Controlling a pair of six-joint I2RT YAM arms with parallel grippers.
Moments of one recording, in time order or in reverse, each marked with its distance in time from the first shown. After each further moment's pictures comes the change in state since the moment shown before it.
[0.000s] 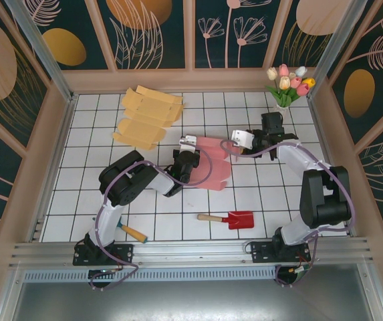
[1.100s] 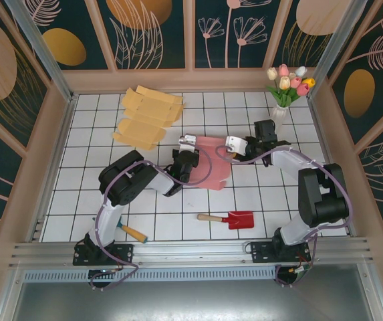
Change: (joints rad) left arm 0.004 0.000 0.000 -0.001 -0.008 0.000; right arm 0.062 0.014 -0.099 0.116 -0.071 0.100
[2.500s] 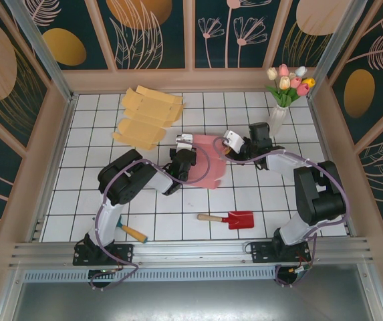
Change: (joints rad) left arm 0.018 0.000 0.000 -0.007 -0.038 0.000; right arm 0.051 0.026 -0.063 0.204 -0.016 0.403
